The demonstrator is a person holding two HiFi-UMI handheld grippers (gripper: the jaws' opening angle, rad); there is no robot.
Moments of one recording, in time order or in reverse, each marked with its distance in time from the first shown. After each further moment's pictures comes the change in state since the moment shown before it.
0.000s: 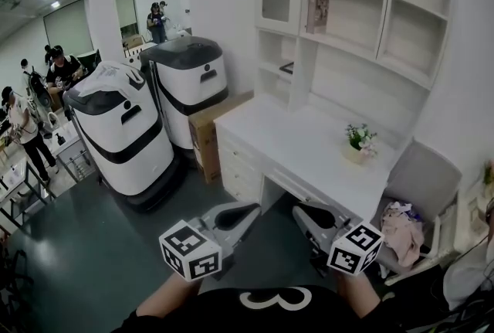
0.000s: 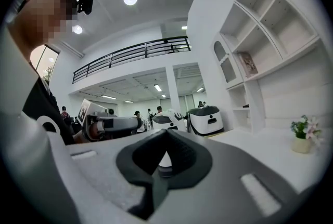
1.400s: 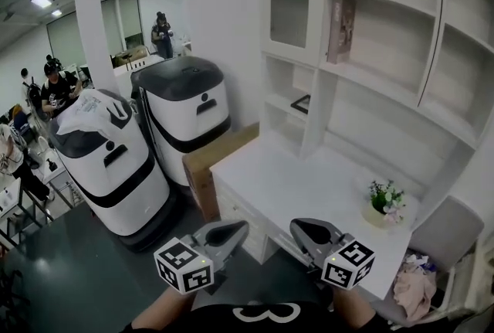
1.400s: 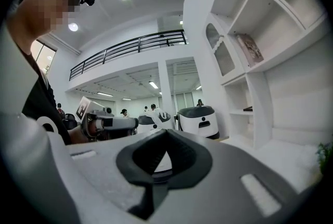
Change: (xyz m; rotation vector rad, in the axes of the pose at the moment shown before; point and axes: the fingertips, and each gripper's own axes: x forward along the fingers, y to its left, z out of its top) left arm 0.157 0.281 0.020 -0.035 0.031 0.101; right arm 0.207 -0.244 0.032 -0.017 0.028 0.007
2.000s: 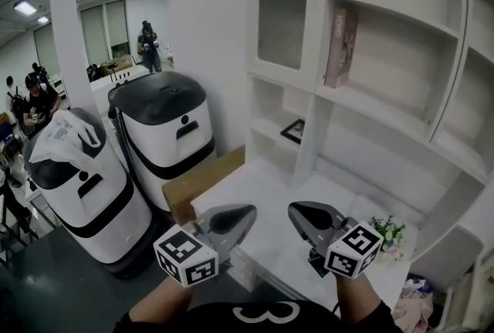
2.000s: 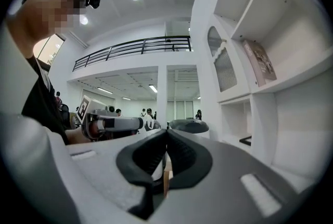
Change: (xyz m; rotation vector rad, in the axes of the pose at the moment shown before) left arm 0.147 0.104 0.088 0.142 -0.097 -0.097; right arm 0.101 -0.141 0.094 -0.142 -0.071 0.000
